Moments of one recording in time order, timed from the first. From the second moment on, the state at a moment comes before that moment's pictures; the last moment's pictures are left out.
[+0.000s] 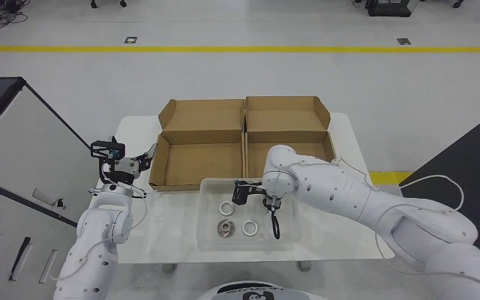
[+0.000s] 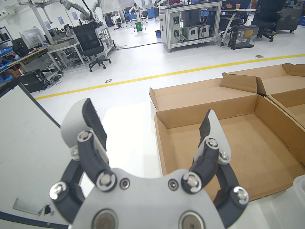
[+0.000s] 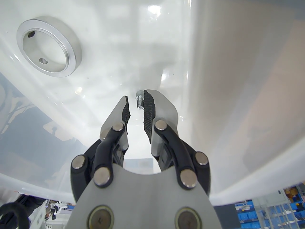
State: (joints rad) left arm 1.73 -1.15 -1.60 -1.80 1.33 0.00 0.00; right arm -0.62 -1.19 0.23 -1.42 -0.59 -0.32 1.49
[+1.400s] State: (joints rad) left arm 1.73 -1.15 -1.60 -1.80 1.33 0.00 0.00; right arm -0.65 -1.21 0.29 -1.42 -0.63 -0.31 1.51
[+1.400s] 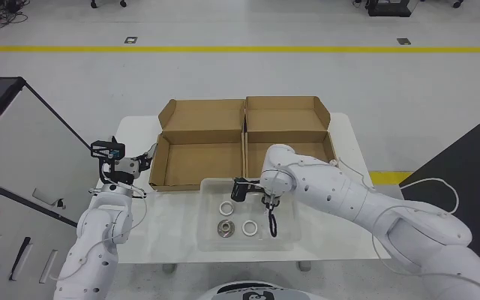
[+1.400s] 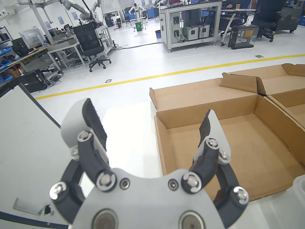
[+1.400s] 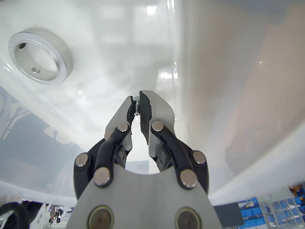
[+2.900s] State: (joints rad) left arm 1.73 -1.15 -1.60 -1.80 1.33 0.00 0.00; right arm -0.82 -0.88 0.60 -1.63 -0.02 -0.66 1.16
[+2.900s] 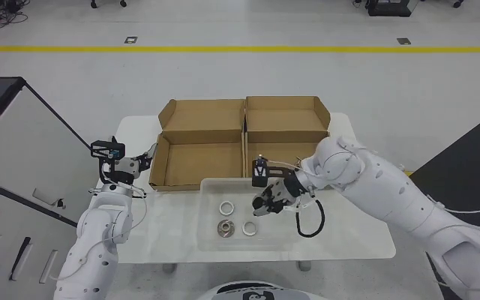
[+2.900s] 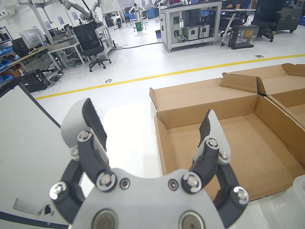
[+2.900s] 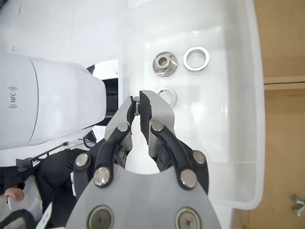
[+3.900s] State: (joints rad) left arm 1.73 -1.15 -1.60 -1.80 1.33 0.00 0.00; right arm -0.83 -0.66 0.57 -1.73 0.40 -1.01 0.81
